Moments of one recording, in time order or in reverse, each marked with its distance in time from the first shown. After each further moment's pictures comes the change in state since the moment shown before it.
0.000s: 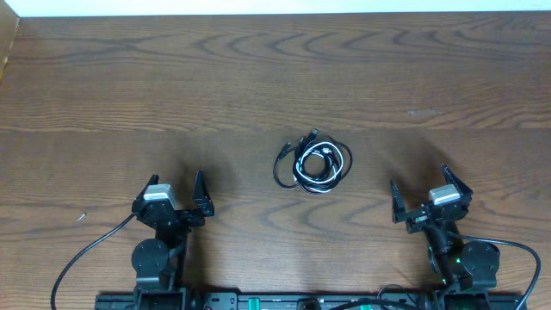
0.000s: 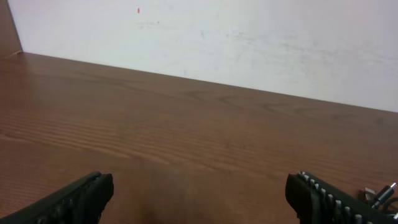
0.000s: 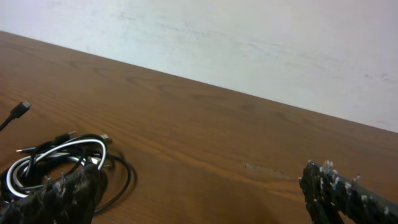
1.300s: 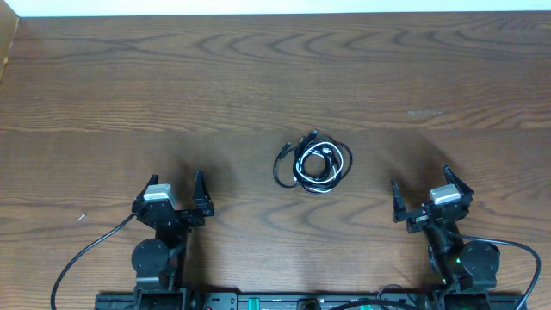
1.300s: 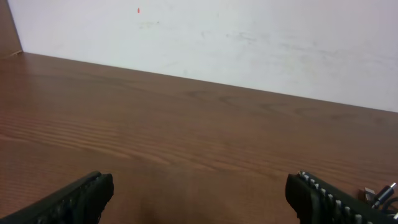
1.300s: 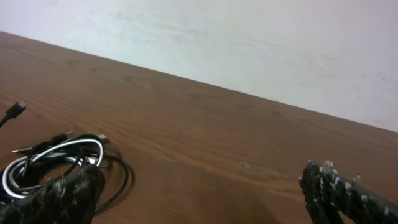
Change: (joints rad) left arm 0.000 0.000 0.000 0.000 0.000 0.000; right arm 0.000 0.000 0.000 0.000 0.011 0.000
